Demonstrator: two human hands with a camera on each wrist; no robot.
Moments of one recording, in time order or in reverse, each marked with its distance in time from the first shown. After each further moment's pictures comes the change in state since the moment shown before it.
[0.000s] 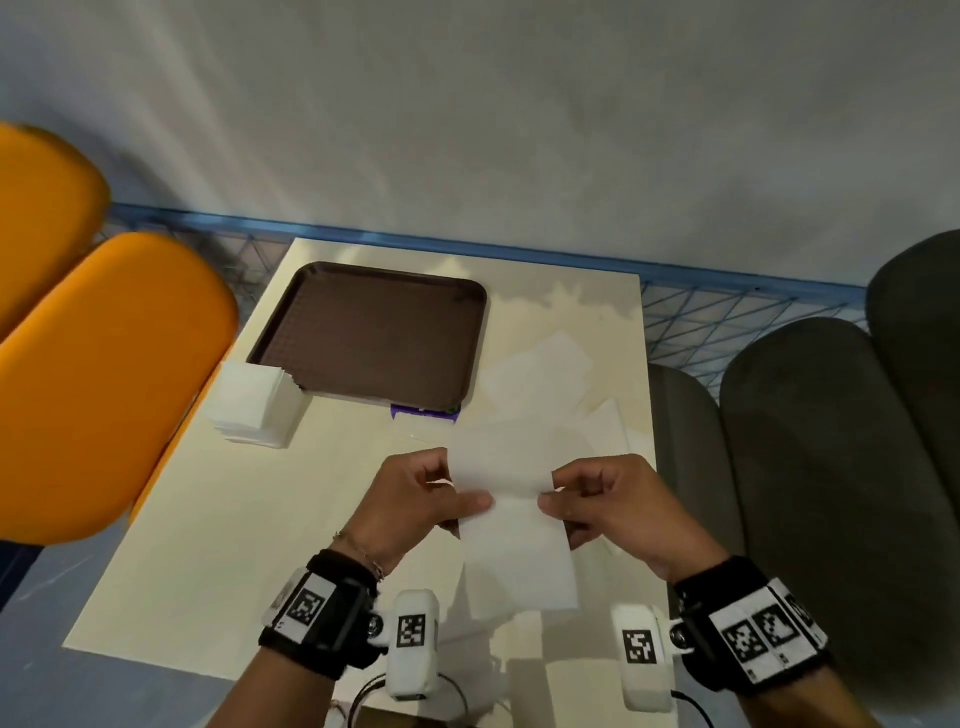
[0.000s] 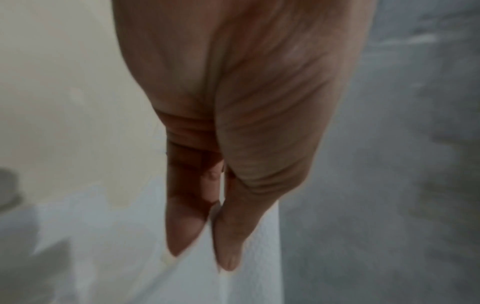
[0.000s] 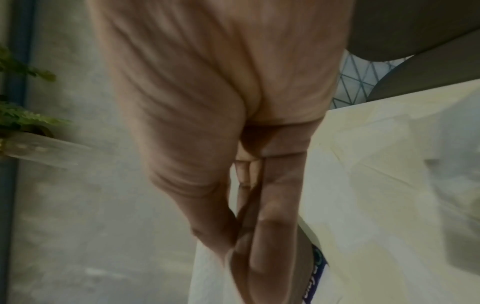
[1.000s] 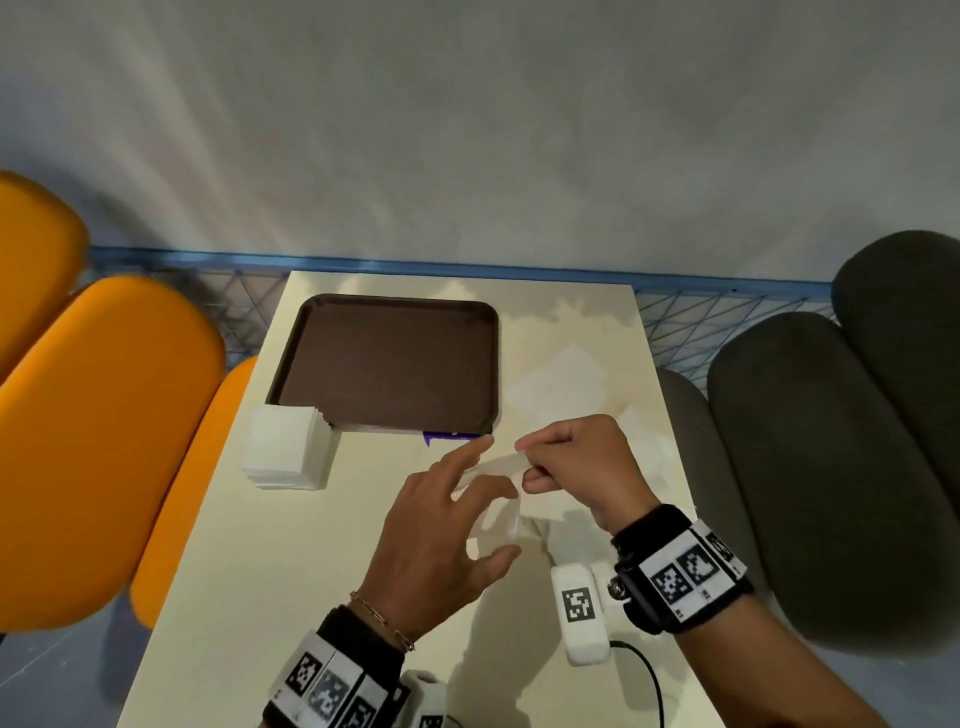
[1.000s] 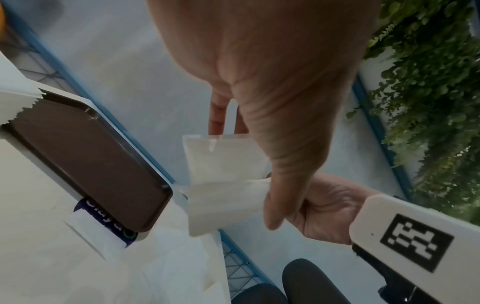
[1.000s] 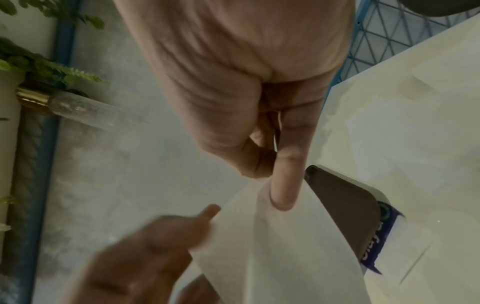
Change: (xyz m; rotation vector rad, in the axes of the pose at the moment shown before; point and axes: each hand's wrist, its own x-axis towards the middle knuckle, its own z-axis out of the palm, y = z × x) left_hand -0.038 0.022 -0.082 1.024 -0.009 0.691; right_hand 0.035 -0.080 0.129 -0.062 0.387 0.051
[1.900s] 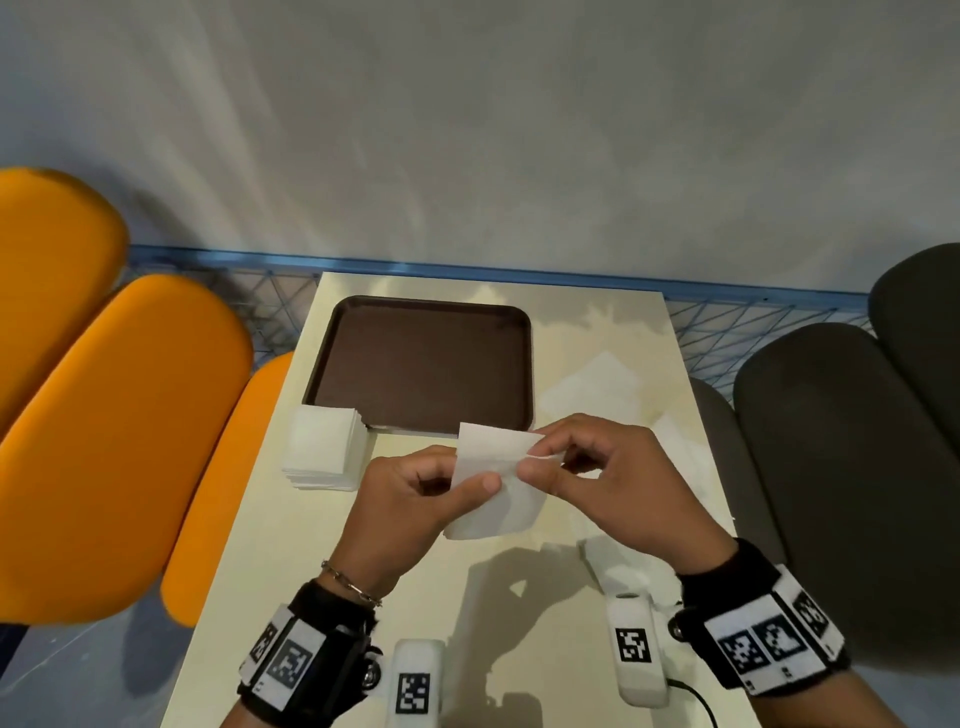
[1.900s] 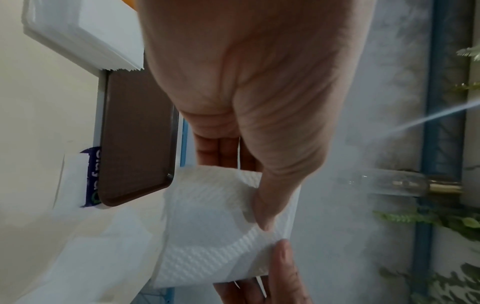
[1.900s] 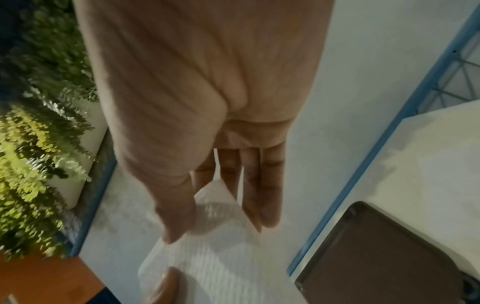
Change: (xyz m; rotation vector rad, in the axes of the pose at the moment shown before) left_hand 0.003 -0.044 -0.066 -0.969 0.130 -0.481; right_hand -0.033 -0.019 0.022 -0.185 -0.135 -0.555
